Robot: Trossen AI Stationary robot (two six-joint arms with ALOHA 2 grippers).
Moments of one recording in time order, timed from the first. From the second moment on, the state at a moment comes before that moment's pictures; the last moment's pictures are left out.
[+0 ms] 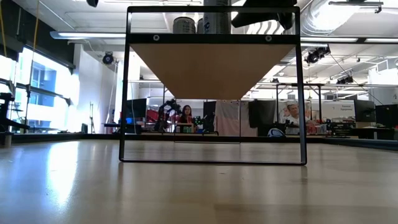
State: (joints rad) left arm -0.37 0.82 0.79 -0.17 -0.68 -0.19; right arm 0.31 1.38 1.06 -0.29 0.65 0.49
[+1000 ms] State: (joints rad) left arm -0.33 0.82 0.79 -0.17 -0.69 -0.21; right arm 0.21 1.38 1.06 -0.20 0.59 0.41
